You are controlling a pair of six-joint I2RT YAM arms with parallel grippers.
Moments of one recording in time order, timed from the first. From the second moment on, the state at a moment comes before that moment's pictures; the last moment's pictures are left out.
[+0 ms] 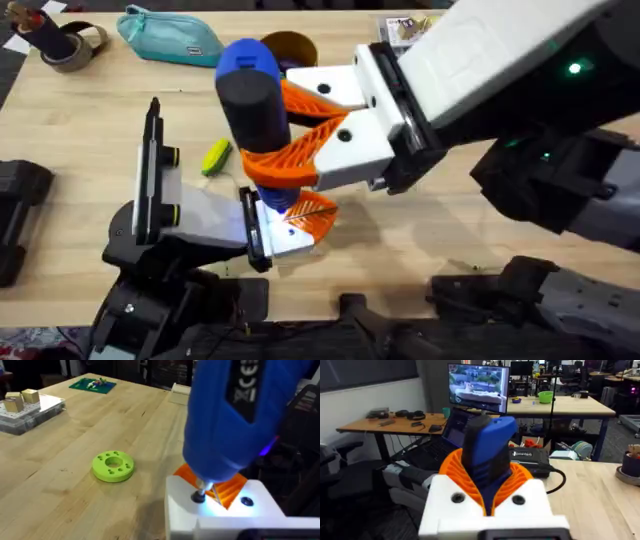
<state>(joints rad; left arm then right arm) -0.28 0.01 0.01 -0.09 1.04 -0.07 0.76 1.15 0.71 0.72 -0.99 0.26</state>
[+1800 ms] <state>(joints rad) -0.28 0.01 0.01 -0.09 1.04 -0.07 0.69 1.16 1.14 0.20 -0.99 0.17</state>
